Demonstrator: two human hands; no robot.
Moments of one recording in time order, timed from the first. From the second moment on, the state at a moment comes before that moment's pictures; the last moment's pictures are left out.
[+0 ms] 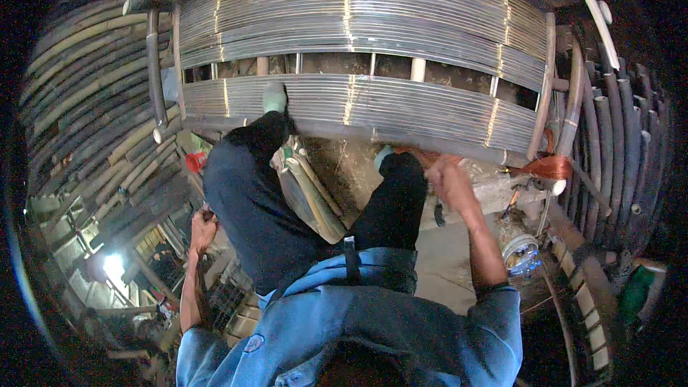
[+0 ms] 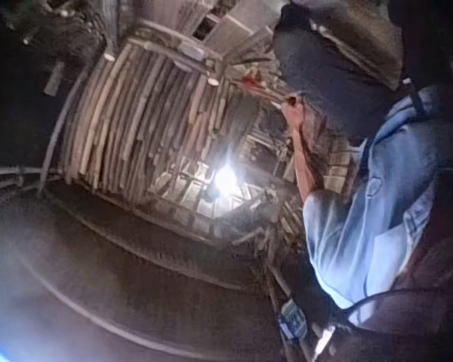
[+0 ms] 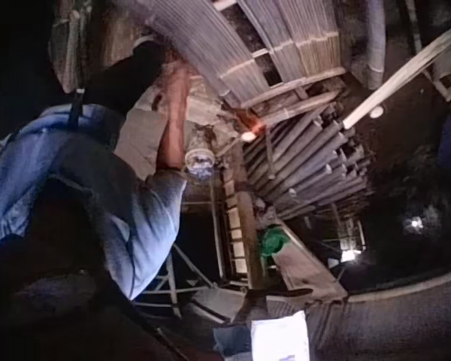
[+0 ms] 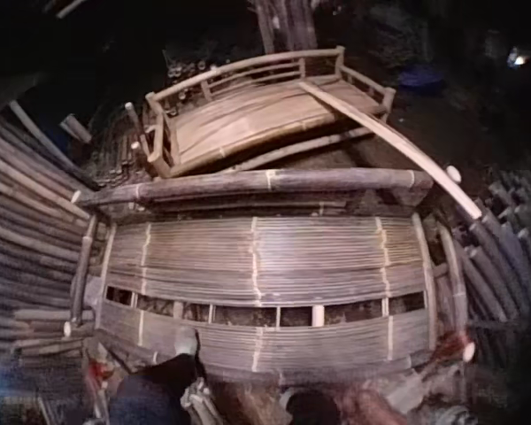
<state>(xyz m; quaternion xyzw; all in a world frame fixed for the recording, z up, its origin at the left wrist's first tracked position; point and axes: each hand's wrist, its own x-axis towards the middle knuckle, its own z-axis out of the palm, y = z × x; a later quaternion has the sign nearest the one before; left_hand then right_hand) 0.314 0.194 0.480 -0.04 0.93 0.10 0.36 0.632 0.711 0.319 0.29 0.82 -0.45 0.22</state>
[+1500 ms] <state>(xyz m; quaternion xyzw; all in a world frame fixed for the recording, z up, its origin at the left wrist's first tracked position) -0.080 0.258 0.124 0.45 0.86 0.25 0.05 0.170 0.758 0.239 0.04 0.93 -0.17 0.32</state>
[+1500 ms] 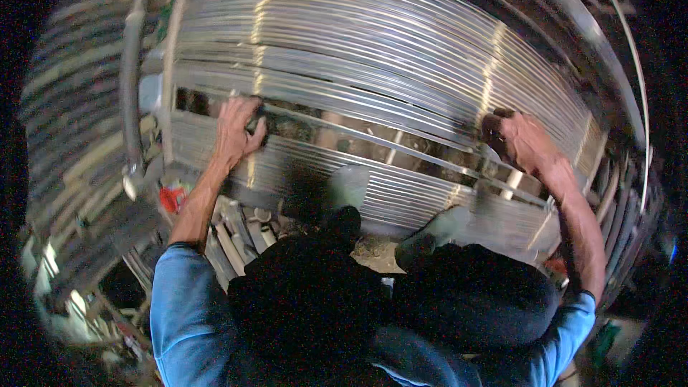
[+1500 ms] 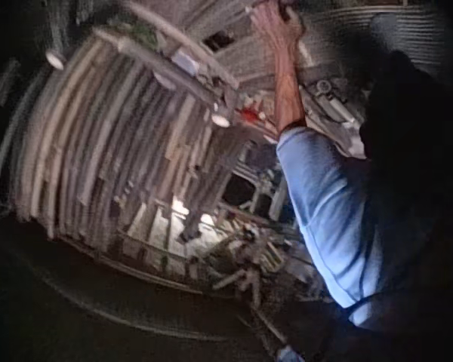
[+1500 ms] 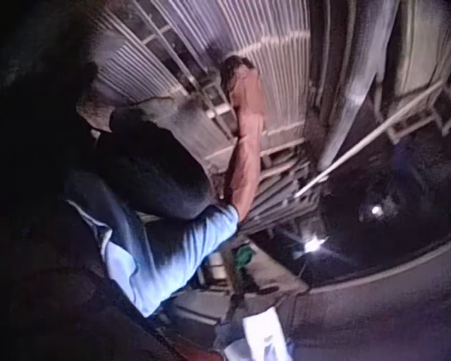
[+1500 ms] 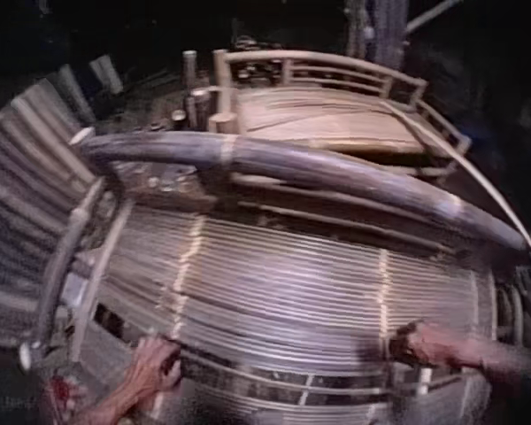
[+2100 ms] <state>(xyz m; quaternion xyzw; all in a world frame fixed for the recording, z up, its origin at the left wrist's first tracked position) -0.124 0.114 0.074 0.23 0.97 0.10 0.01 0.008 0.411 0.131 -0.03 0.88 -0.41 0.25</state>
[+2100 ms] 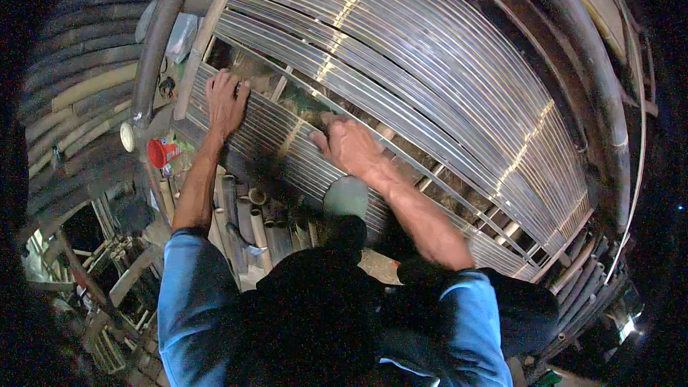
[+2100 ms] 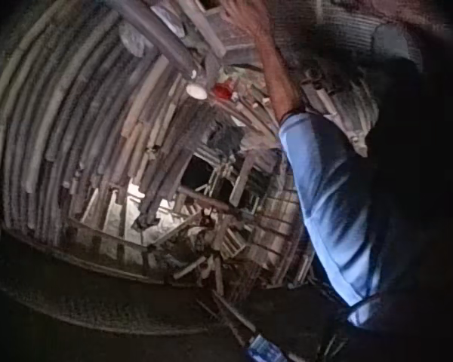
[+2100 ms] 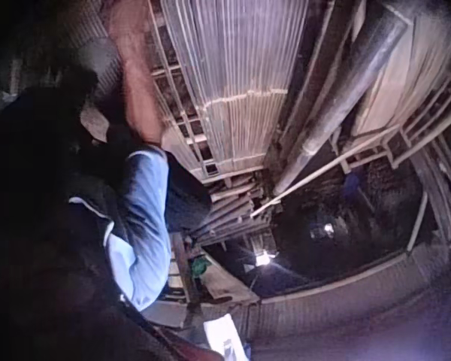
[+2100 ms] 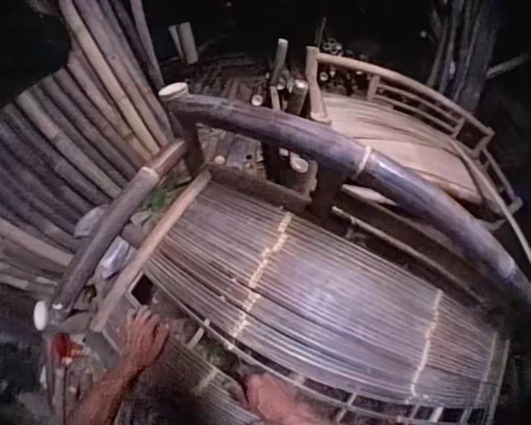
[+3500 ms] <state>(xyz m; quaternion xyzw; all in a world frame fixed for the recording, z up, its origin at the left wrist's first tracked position) -0.158 0.057 0.197 -0.12 0.81 0.55 0.15 -0.052 0.356 0.027 0.16 0.70 -0.61 0.33</state>
